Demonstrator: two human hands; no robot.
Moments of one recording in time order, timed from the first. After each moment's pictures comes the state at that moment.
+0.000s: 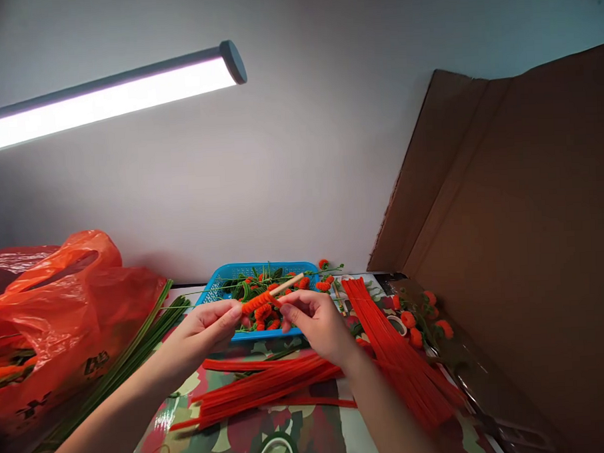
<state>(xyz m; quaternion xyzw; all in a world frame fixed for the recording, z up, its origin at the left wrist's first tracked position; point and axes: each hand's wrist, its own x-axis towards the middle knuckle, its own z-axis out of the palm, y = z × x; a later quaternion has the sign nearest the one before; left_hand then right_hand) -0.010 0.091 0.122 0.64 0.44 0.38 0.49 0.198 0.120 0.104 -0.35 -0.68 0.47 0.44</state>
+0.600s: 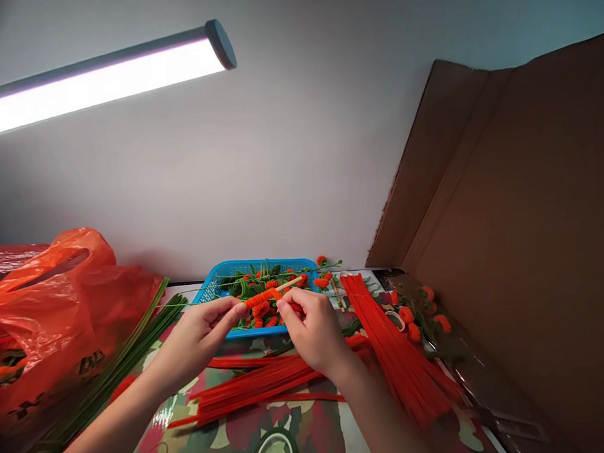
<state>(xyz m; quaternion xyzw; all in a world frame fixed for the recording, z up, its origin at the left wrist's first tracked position) -0.006 0.093 0.118 0.70 0.55 0.35 0.29 0.190 0.108 0.107 -0.42 -0.74 0.28 0.44</state>
